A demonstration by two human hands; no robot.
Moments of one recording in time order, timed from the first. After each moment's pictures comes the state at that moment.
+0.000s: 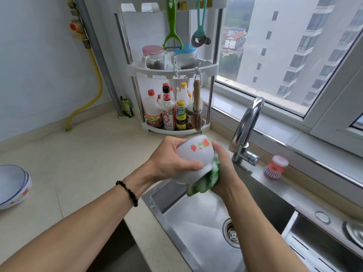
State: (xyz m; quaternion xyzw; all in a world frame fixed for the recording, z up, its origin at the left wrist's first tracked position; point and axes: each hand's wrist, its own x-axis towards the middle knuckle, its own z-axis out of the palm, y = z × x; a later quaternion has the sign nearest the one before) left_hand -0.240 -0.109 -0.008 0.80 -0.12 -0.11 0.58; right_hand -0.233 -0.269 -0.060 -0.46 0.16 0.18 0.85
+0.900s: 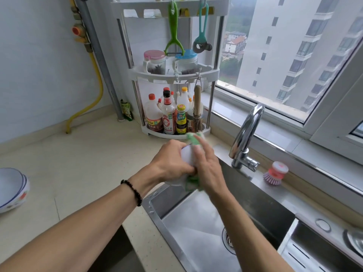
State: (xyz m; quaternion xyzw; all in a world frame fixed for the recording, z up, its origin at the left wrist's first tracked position) left_hand -0.223 -0.116 -0.006 0.88 -0.09 -0.08 0.46; right_hand -0.241 -0.241 -0.049 -0.72 0.02 -0.03 0.70
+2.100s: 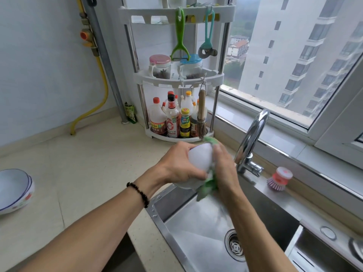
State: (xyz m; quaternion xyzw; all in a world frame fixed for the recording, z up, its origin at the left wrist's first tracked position) left_hand -0.223 -0.120 0.005 0.87 -0.12 -0.10 0.46; right_hand -0.229 -0.255 -0.052 -0.63 0.03 -0.01 0.78
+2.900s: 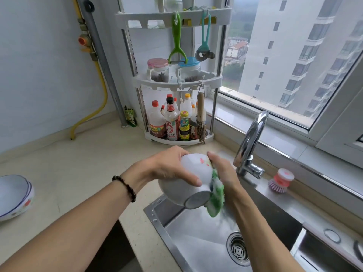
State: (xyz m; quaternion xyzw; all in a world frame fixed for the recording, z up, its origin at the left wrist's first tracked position) left_hand -0.215 -0.097 0.024 0.85 -0.13 -0.27 0.44; right_hand -0.218 -0.268 -0.054 -0.59 0.11 0.09 0.79
